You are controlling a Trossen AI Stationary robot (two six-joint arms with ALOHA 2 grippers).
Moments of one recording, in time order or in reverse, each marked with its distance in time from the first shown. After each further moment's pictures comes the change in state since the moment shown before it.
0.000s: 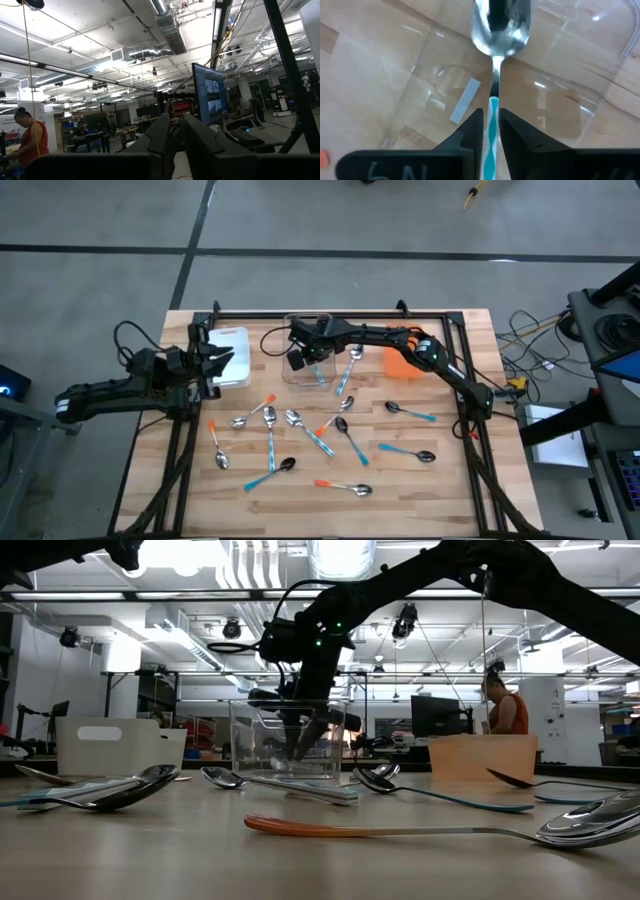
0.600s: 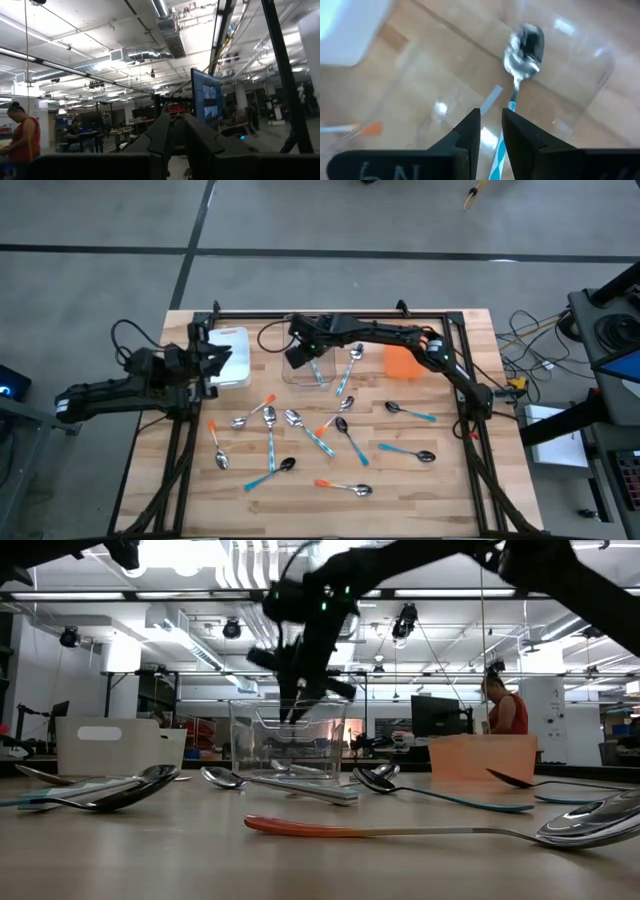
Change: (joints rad) left arm 0.000 0.000 0.019 0.001 0.000 -0.083; right arm 0.043 -0.132 -0.001 0.006 0.053 -0.155
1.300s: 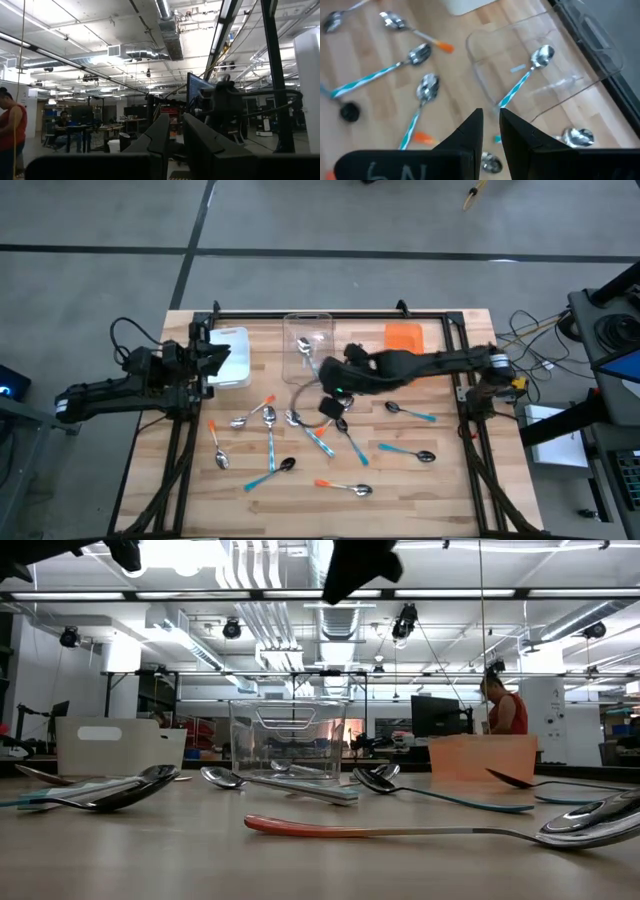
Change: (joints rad) left arm 0.000 0.003 0.015 -0.016 0.001 -0.098; right arm 0.387 -0.493 -0.354 -0.046 0.255 -0.247
